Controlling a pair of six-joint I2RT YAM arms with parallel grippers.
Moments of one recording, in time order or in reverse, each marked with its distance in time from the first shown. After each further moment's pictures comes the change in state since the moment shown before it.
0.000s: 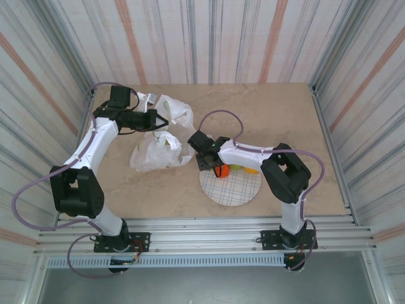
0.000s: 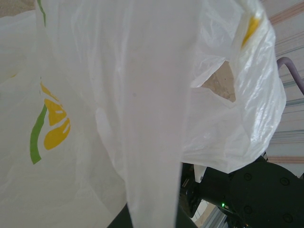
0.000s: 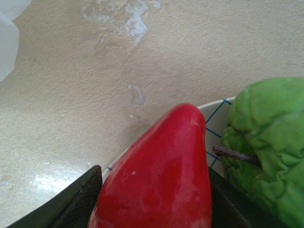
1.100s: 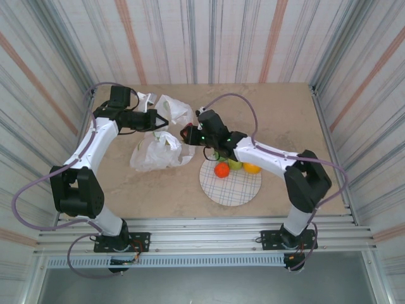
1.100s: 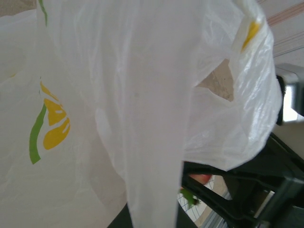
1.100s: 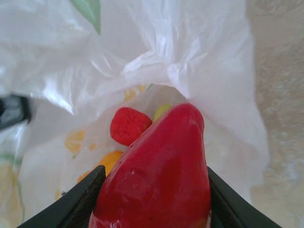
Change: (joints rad) left arm -0.001 0.000 0.000 0.000 0.001 -0.003; right arm -0.059 -0.154 -0.028 0.539 -0.280 0.237
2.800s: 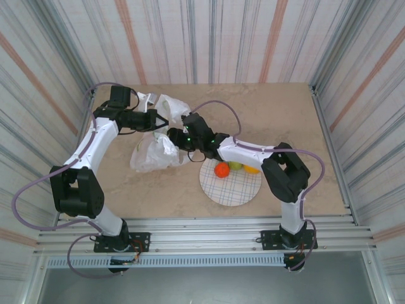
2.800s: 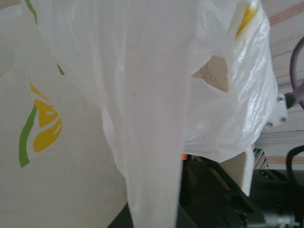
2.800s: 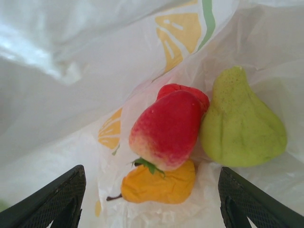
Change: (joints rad) left arm -0.002 0.000 0.000 0.000 0.002 -0.003; right arm 0.049 0.147 0.076 0.092 -0.145 0.175
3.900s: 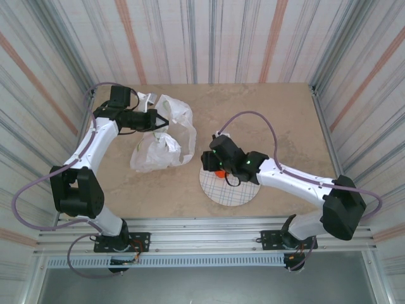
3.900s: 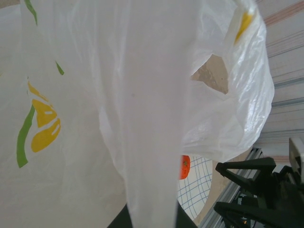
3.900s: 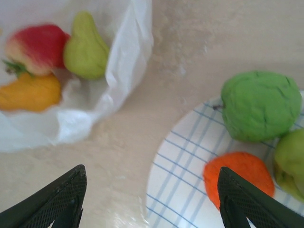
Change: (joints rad) left arm 0.000 0.000 0.000 0.004 0.009 0.000; right arm 0.082 -0.531 -0.380 -0.450 0.418 -0.248
